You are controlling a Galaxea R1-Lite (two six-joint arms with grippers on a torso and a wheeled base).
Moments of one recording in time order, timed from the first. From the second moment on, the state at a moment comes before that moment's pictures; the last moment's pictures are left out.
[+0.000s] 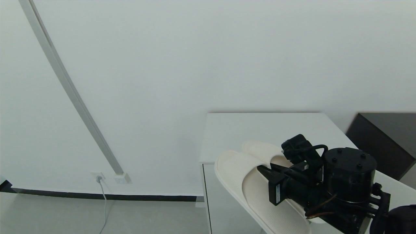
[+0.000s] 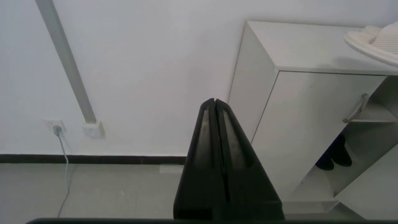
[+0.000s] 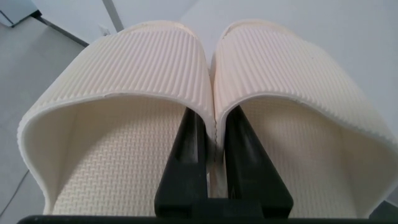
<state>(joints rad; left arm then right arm) 0.00 0.00 0.00 0.00 -0.01 -0.07 0.79 1.74 -0.51 -1.04 -0.19 0.06</state>
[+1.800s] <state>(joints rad) 0.00 0.00 0.00 0.00 -0.01 -0.07 0.81 1.72 -0.48 -1.04 -0.21 0.06</state>
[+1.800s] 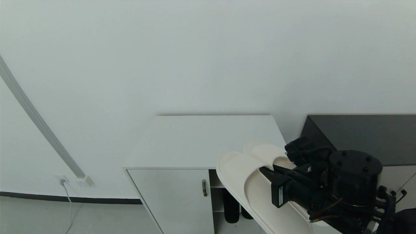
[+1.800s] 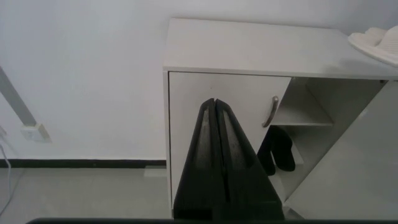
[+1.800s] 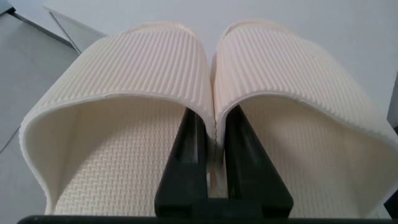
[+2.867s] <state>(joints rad) 0.00 0.00 0.00 0.00 -0.01 -0.07 0.94 1.56 -0.30 -1.04 -0.21 0.05</state>
